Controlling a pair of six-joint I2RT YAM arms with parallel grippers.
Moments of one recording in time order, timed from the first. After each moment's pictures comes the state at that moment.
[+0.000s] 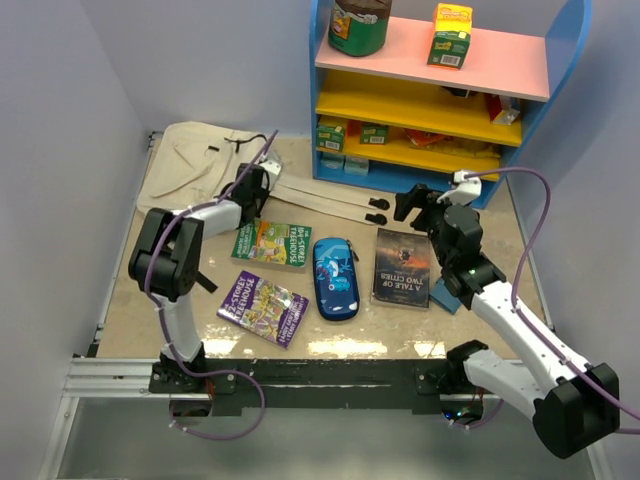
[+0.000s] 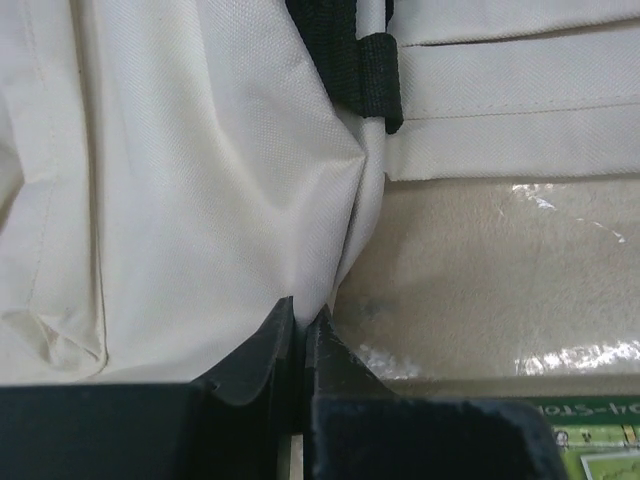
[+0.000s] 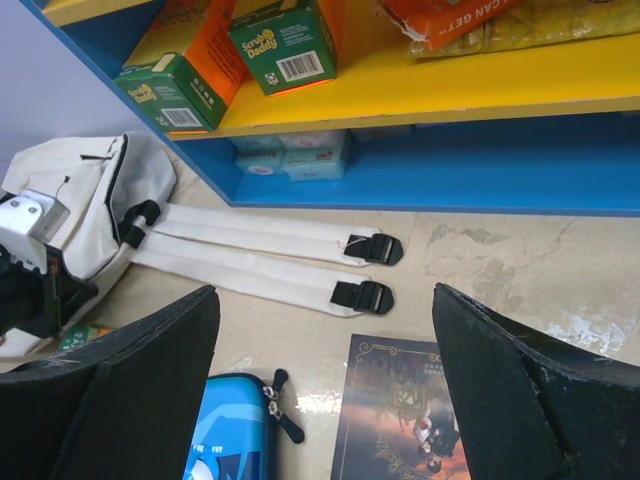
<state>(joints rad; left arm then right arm) -0.30 1.94 1.16 0.05 -0.26 0.27 0.39 0.96 0.68 0.13 0.30 0.42</state>
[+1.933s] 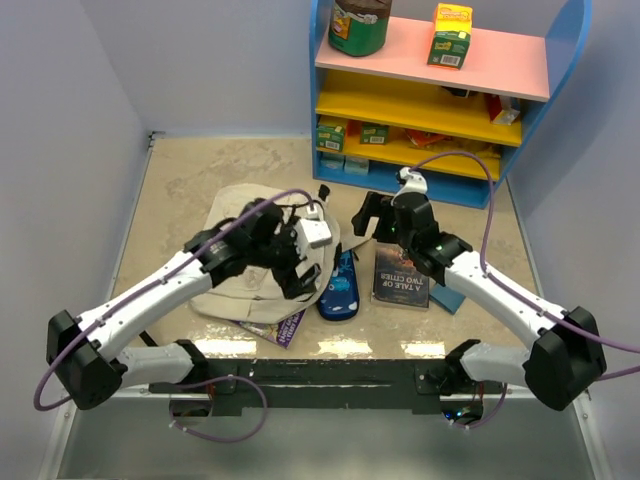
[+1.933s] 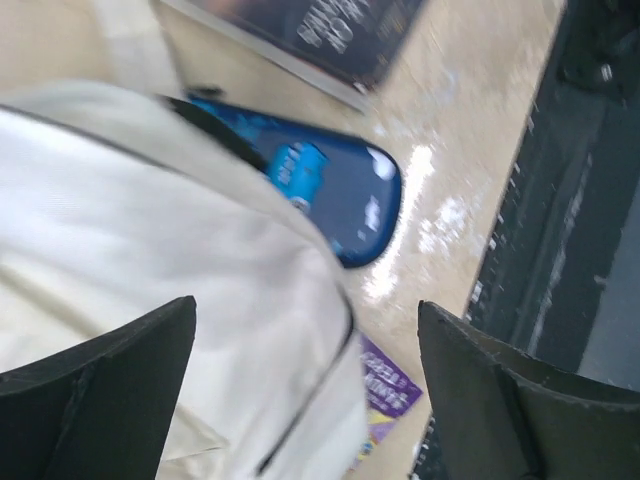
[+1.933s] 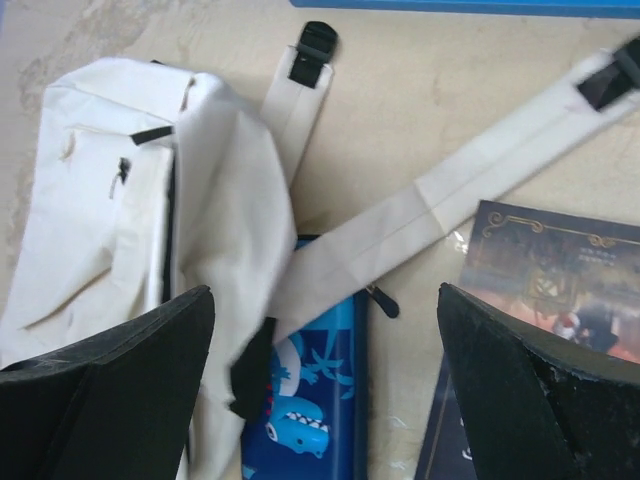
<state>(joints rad) -0.78 1.20 1.04 -0.62 0.38 0.25 0.58 1.21 0.87 -0.16 0.21 0.60</state>
